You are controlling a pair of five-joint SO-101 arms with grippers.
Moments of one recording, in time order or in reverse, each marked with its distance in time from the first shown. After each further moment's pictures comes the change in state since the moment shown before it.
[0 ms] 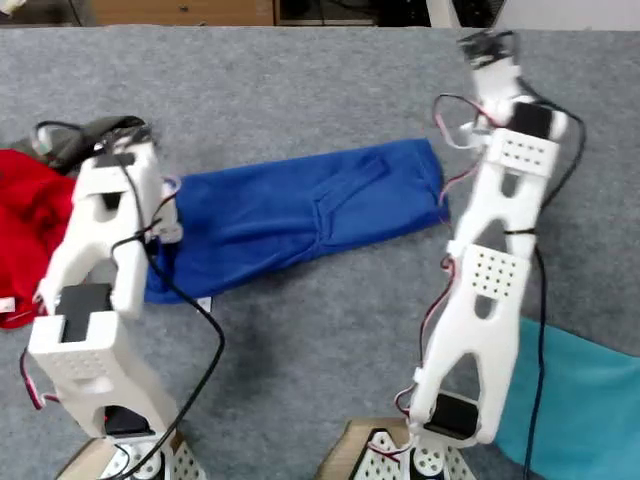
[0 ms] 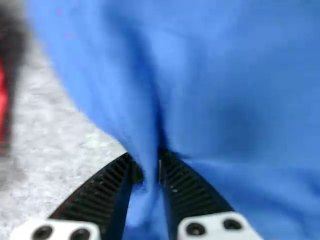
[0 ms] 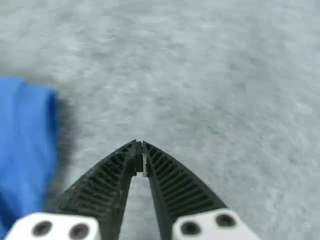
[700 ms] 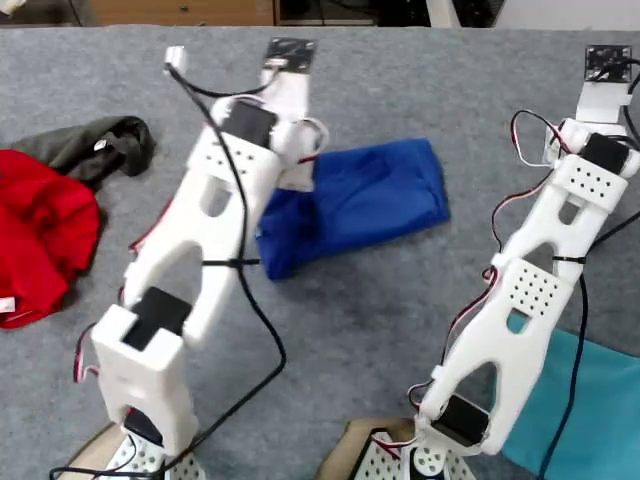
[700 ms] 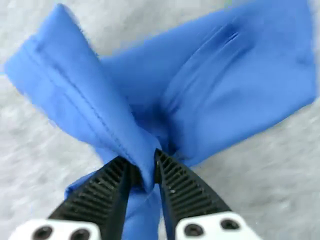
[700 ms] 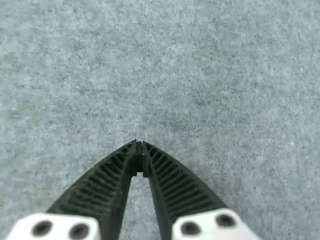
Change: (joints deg) left arm 30.5 2.5 -37.2 12.0 7.6; right arm 12.8 2.5 0.0 -11.0 -13.5
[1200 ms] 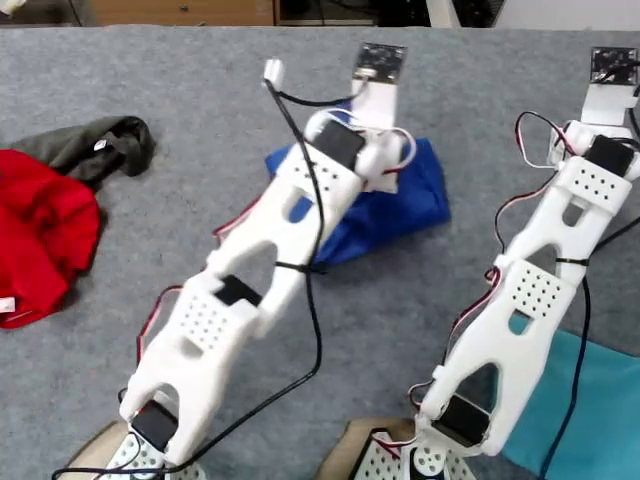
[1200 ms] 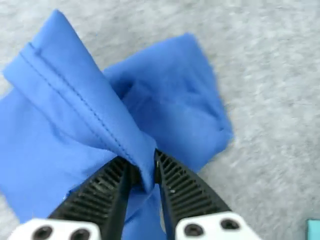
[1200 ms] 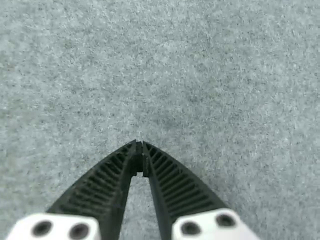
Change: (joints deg) left arm 11.3 28.1 -33.7 -4.4 5.9; right arm 1.1 0.0 0.0 0.0 0.0
